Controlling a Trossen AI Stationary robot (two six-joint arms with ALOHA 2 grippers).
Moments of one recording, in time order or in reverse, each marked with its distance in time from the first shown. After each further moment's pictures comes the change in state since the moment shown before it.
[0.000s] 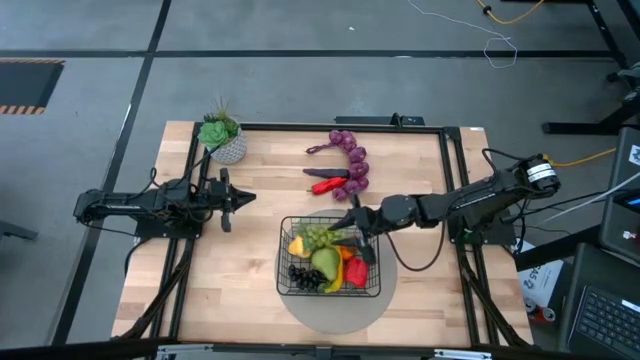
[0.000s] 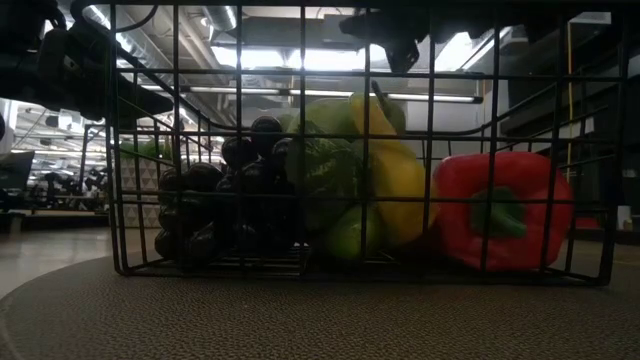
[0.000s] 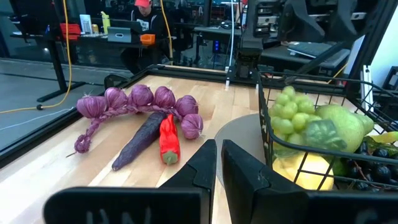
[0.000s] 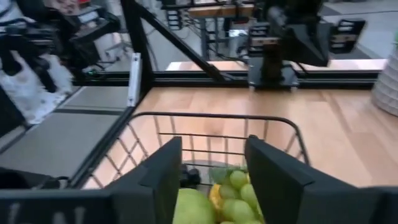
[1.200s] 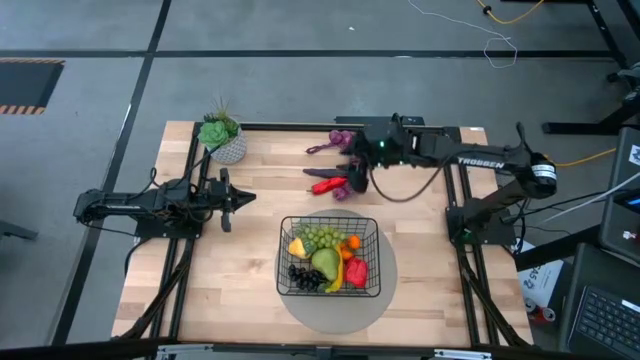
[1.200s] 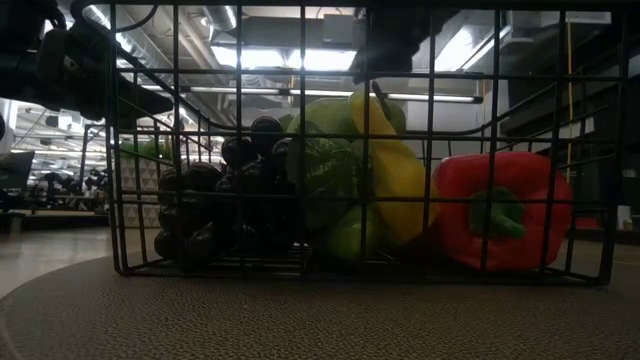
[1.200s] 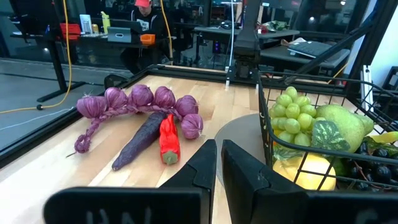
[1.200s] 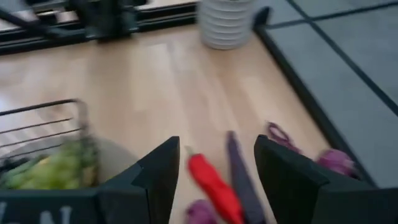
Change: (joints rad) left arm 0.000 0.000 0.000 0.000 0.000 0.000; right arm -0.451 -0.001 0.499 -0.891 0.042 -0.087
